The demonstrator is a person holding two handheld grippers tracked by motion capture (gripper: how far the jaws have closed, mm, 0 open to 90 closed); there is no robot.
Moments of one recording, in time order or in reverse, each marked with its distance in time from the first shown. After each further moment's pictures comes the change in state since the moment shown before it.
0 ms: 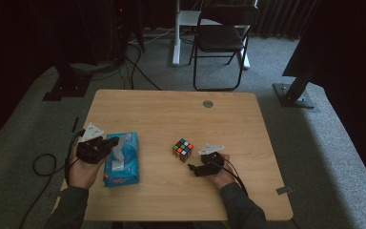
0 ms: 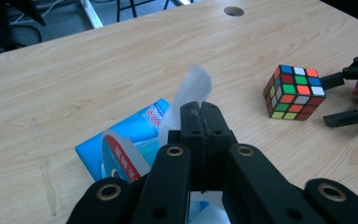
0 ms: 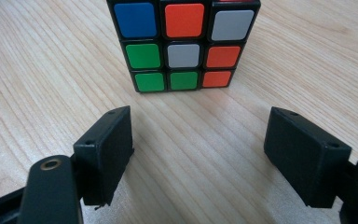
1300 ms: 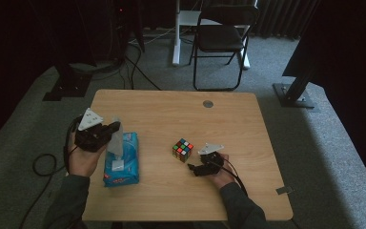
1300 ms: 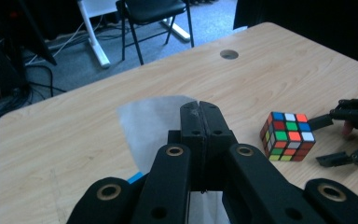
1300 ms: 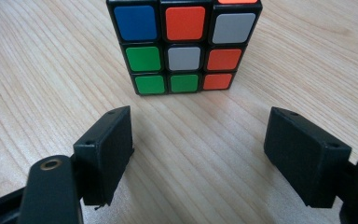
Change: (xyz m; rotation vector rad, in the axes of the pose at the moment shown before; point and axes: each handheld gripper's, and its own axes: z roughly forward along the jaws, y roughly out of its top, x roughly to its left) left arm -0.003 0.044 -0.015 -0.110 0.011 0.051; right arm 0.000 0.001 0.001 0.001 0.000 0.002
